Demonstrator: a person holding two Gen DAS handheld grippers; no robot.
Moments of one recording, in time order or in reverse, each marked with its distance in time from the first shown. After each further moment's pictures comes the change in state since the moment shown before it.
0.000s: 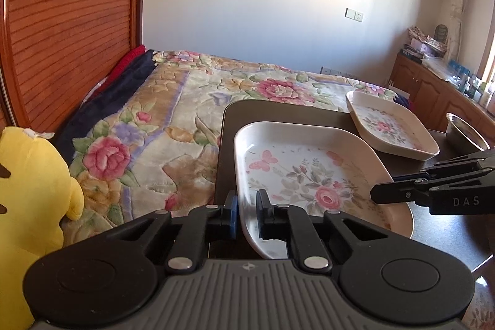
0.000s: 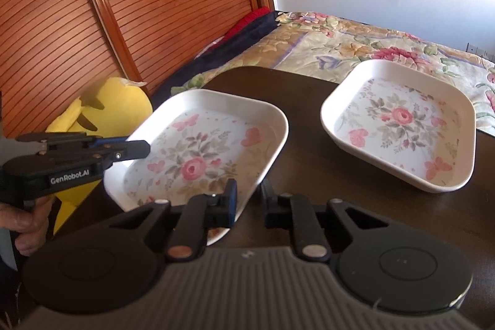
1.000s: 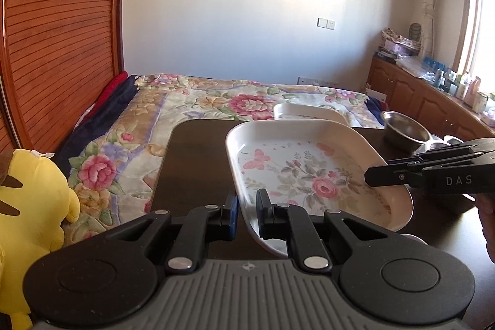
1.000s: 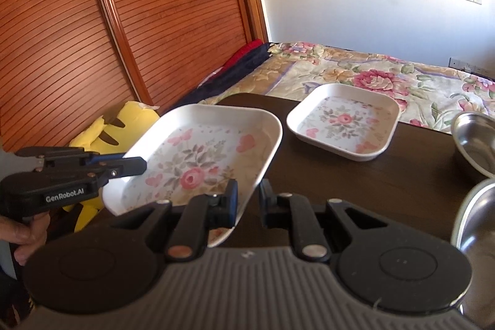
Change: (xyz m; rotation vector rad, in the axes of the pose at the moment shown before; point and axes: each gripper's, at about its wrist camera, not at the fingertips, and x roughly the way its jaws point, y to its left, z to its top) left arm -0.092 -0.082 -0.013 0.066 -0.053 -0.032; right arm -0.110 -0.011 -0.038 0.019 -0.122 -0.009
